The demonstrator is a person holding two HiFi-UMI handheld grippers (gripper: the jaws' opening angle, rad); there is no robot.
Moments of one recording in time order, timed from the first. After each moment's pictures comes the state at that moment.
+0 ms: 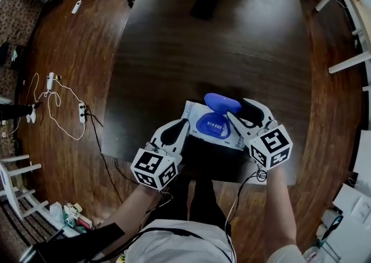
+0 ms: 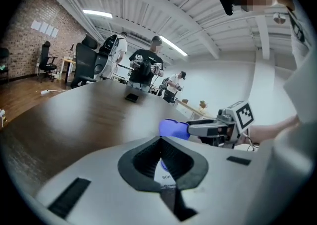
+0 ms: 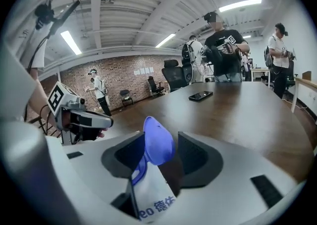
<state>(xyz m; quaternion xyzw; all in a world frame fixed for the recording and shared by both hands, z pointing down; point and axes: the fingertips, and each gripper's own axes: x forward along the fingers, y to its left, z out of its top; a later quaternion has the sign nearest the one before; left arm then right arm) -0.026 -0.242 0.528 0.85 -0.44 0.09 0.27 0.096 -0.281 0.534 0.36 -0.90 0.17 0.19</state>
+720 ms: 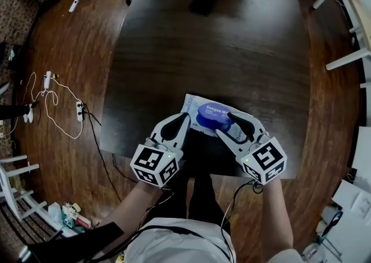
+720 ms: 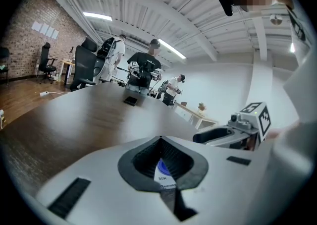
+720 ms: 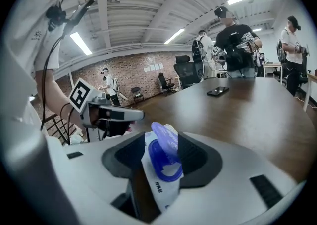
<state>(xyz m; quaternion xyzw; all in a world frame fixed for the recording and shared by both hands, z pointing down) -0.024 -0.237 0.519 0.86 -0.44 0.08 0.26 0.057 -0.214 0.522 0.30 -0.91 0.18 0.20</state>
